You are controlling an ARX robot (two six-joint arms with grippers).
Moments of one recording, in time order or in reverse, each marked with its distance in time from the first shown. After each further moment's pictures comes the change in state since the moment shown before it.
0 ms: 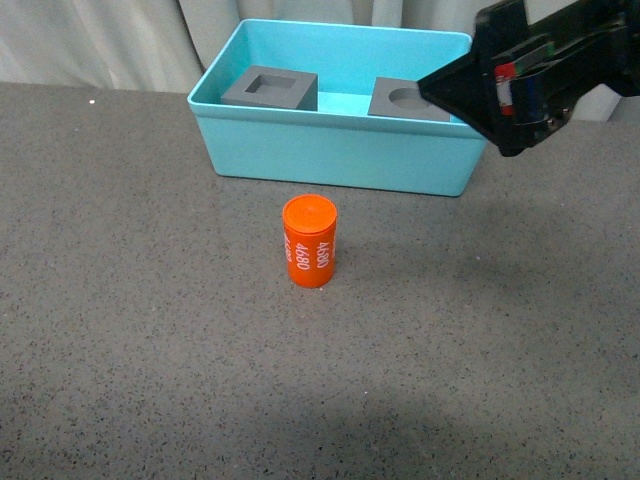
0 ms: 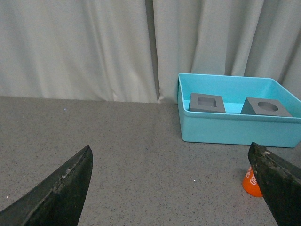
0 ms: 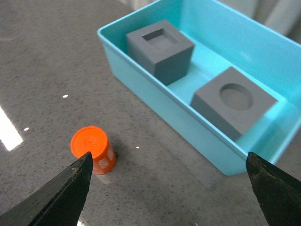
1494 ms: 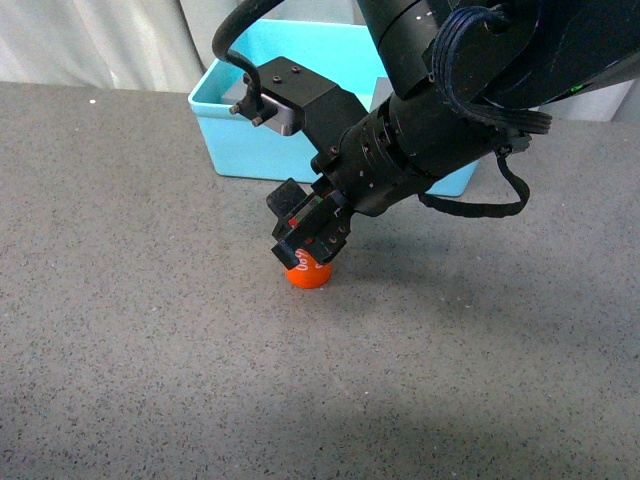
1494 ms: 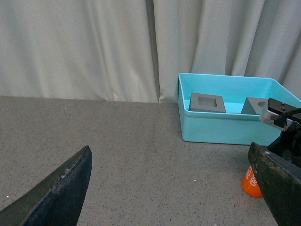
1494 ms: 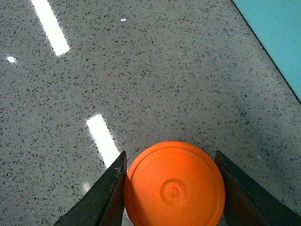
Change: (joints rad) left arm 0.000 0.000 0.000 0.000 0.000 0.000; right arm 0.233 0.530 0.445 -0.327 0.052 -0.113
